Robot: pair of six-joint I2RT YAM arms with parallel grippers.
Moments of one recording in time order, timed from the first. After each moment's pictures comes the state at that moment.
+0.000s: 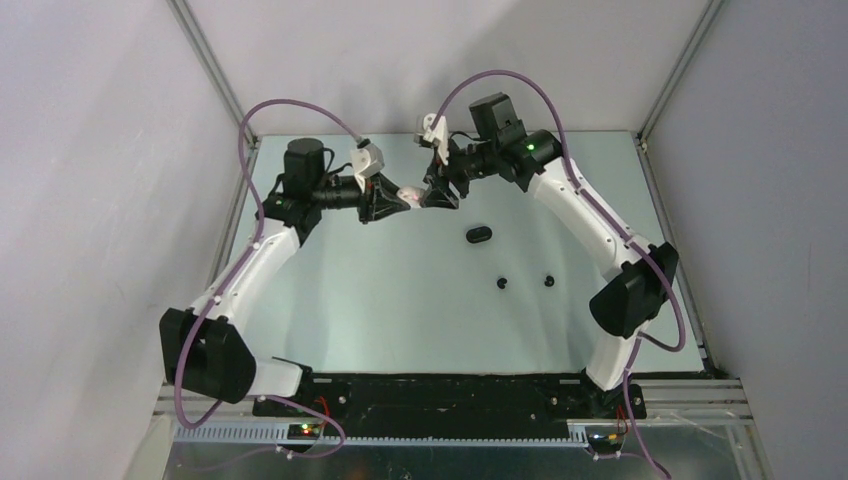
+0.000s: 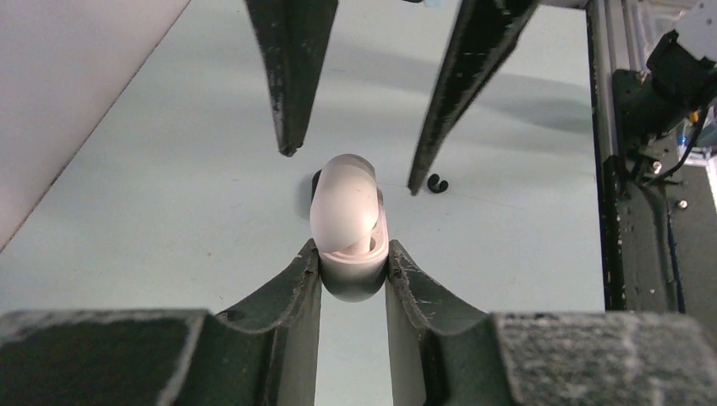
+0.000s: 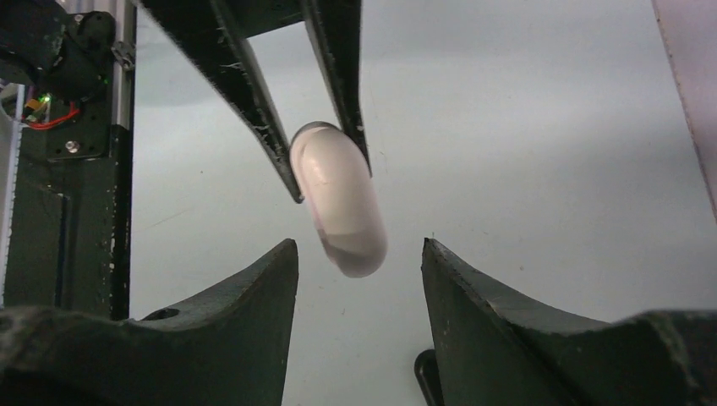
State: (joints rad) left arm -0.26 1.35 1.17 -0.20 1.03 0.35; right arm 0.60 1.80 1.94 -0.79 -0.75 -0.55
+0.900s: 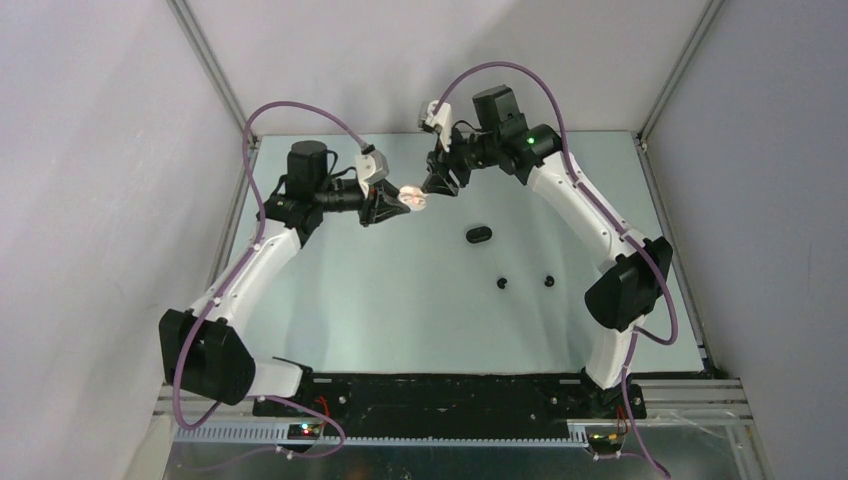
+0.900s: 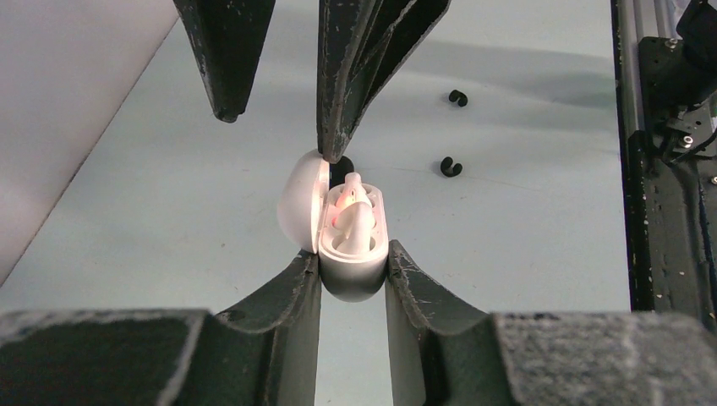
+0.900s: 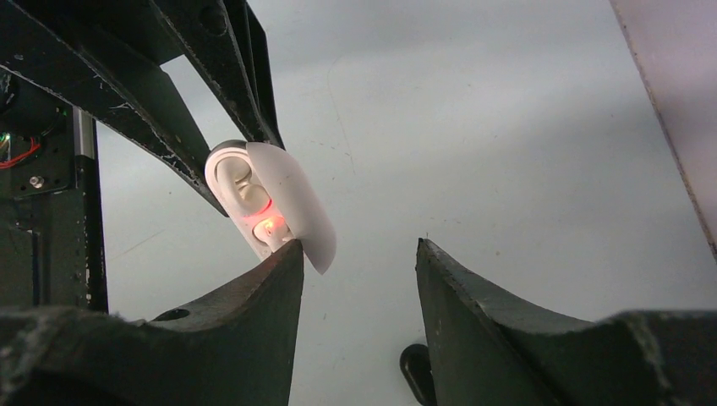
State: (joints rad) left arm -0.28 1.35 1.17 -0.26 0.99 0.46; right arm 0.56 1.85 1.99 -0.74 -0.68 -0.48
